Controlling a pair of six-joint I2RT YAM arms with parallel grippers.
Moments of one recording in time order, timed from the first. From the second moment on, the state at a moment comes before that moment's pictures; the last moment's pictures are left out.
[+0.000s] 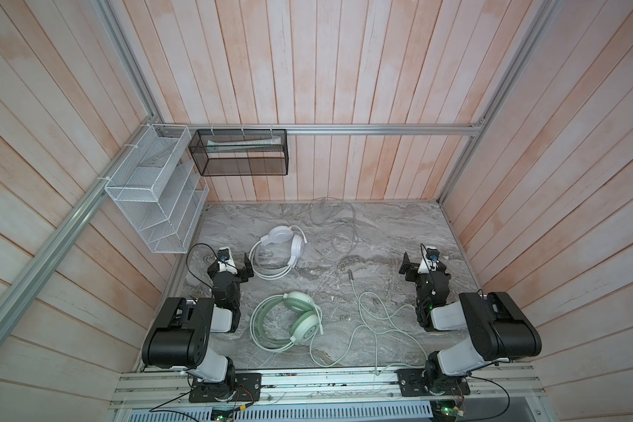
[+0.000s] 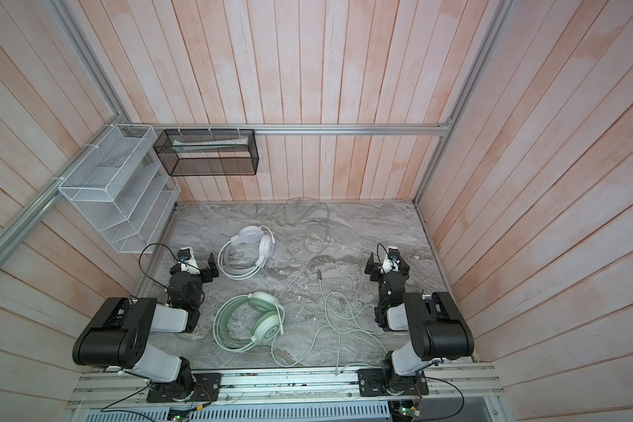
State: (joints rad) left arm -0.03 1.55 0.25 1.14 -0.21 -0.02; right arm 0.06 1.54 0.21 1.21 0.19 0.03
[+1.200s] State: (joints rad) left arm 0.01 1.01 0.77 0.01 -0.10 -0.68; right arm 0.18 0.96 0.61 0.18 0.30 0.58
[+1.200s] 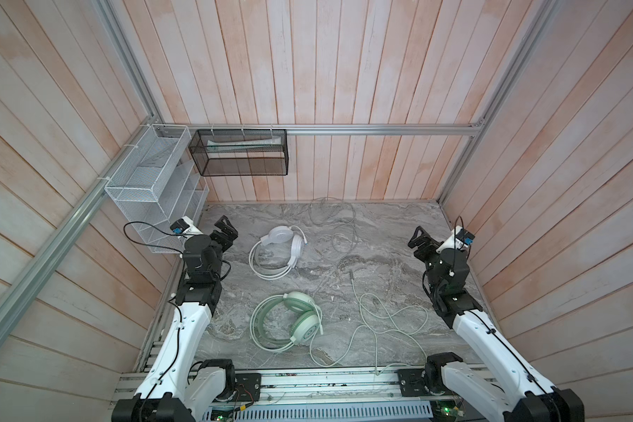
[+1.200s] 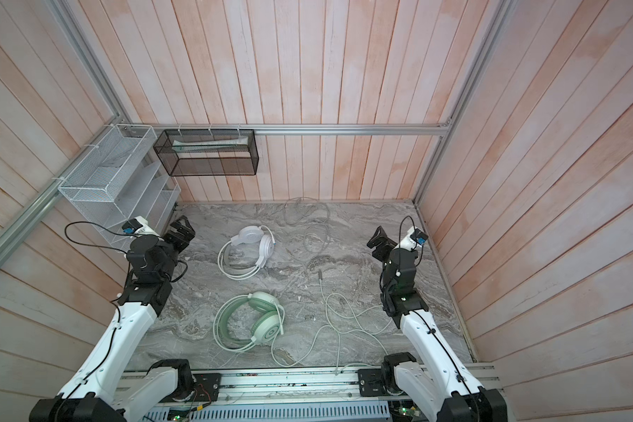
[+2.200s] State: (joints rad) left arm -0.11 1.67 0.97 -0.39 0.07 -0.73; right arm 0.58 1.22 0.60 0.12 0.18 0.47
